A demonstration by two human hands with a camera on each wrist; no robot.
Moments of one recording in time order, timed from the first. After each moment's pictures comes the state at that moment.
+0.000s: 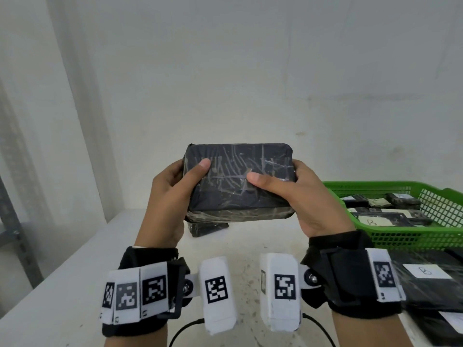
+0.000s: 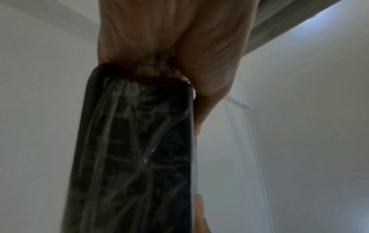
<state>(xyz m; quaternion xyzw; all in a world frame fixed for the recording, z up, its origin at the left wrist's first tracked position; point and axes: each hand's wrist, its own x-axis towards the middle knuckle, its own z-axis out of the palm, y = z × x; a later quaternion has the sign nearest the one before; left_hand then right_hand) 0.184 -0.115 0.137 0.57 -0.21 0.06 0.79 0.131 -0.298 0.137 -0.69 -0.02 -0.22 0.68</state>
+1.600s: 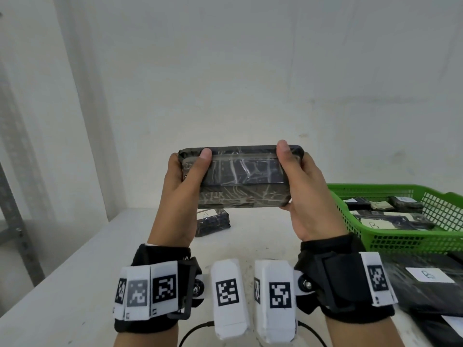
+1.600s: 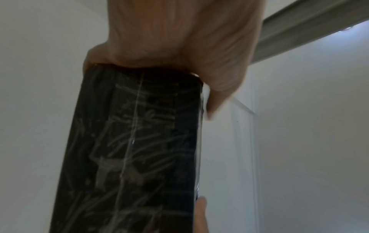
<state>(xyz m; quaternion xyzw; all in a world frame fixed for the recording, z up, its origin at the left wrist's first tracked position) 0.187 -0.123 0.132 0.52 -0.26 0.09 0.81 0.129 -0.278 0.142 -0.63 0.01 -0.29 0.72</state>
